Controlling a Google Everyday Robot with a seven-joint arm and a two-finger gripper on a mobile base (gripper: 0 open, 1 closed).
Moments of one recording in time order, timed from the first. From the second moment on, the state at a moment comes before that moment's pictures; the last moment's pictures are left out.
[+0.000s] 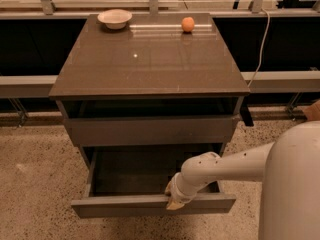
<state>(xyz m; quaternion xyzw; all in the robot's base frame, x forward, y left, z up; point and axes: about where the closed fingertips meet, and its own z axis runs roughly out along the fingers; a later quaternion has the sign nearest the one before) 0.475 -0.049 0.415 -0.71 0.68 0.11 0.14</state>
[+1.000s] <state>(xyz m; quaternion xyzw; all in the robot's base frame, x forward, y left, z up) 0.545 -0.040 0.422 -0.72 0.67 0.08 0.17</state>
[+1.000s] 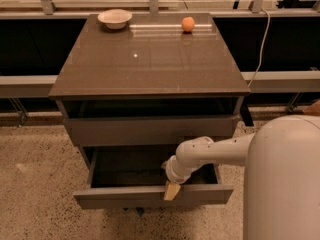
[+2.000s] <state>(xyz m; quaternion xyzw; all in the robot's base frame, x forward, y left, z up) 0.580 -0.024 0.438 -0.71 0.66 0.07 0.21</state>
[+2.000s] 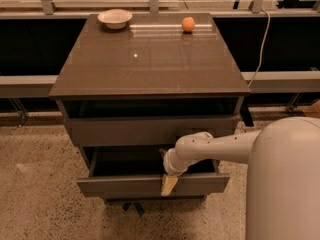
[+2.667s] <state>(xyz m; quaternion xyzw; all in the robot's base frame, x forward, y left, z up) 0.521 -0.009 0.464 -0.69 0.65 0.12 0.28</state>
